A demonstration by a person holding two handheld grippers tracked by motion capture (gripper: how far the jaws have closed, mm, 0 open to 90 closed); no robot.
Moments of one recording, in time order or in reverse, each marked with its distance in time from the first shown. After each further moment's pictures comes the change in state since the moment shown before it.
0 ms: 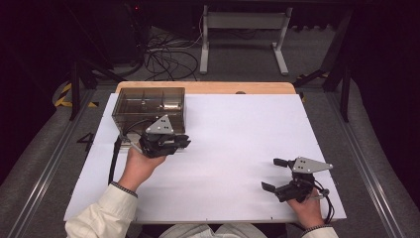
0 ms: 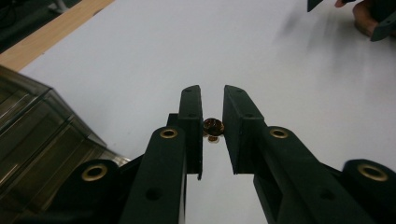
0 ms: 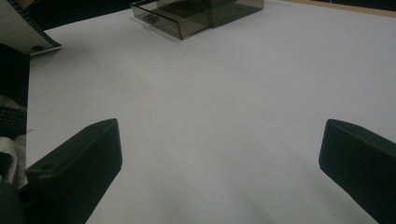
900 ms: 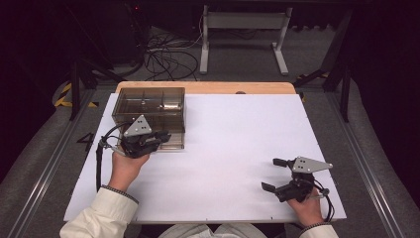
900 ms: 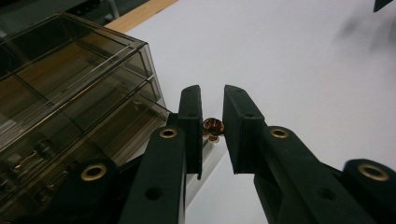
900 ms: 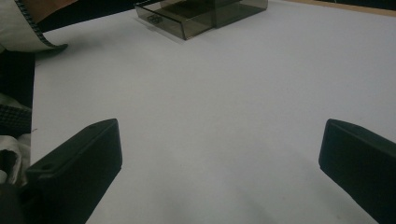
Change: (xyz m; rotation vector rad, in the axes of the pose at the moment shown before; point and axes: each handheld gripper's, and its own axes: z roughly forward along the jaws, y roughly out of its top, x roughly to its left) left arm 0.025 -0.043 -0.021 -0.083 0.163 -0.049; right arm -0.001 0.000 0.001 -0.001 0.016 -0.001
